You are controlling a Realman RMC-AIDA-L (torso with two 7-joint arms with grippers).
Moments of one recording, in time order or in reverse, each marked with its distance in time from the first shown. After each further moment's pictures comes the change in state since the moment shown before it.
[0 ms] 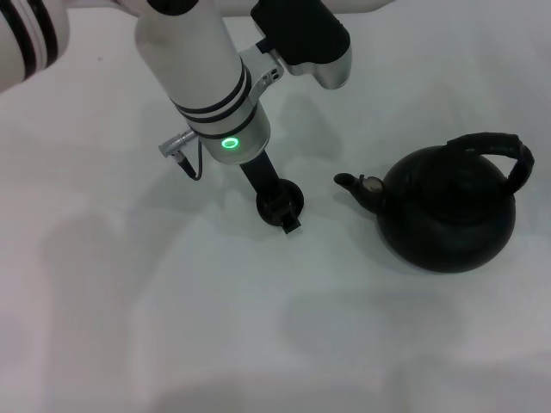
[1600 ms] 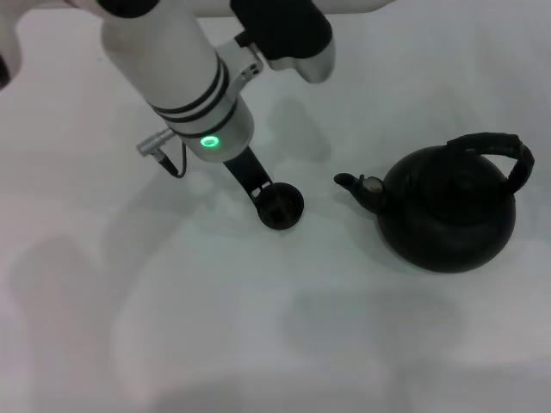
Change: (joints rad) left arm 0.142 0.010 -0.061 0.235 0.113 -0.087 -0.014; right arm -0.010 0.000 0.000 -0.001 0.000 -0.030 0.000
